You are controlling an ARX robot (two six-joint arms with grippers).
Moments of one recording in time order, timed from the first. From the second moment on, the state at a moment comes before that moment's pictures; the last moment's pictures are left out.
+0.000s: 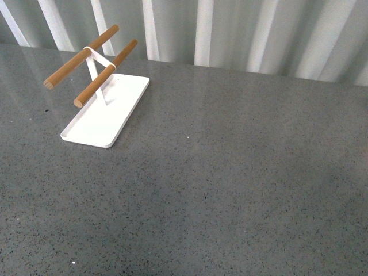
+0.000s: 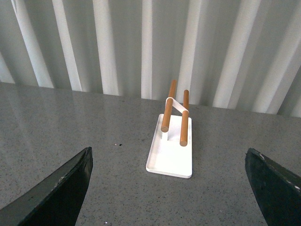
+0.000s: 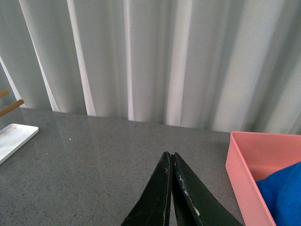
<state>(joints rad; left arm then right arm) 0.00 0.00 0.02 0.00 0.00 0.00 0.00 0.44 0.09 0.35 0.00 -0.01</state>
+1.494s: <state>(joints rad) 0.00 0.00 0.02 0.00 0.00 0.00 0.00 0.00 0.01 0.00 0.00 -0.01</state>
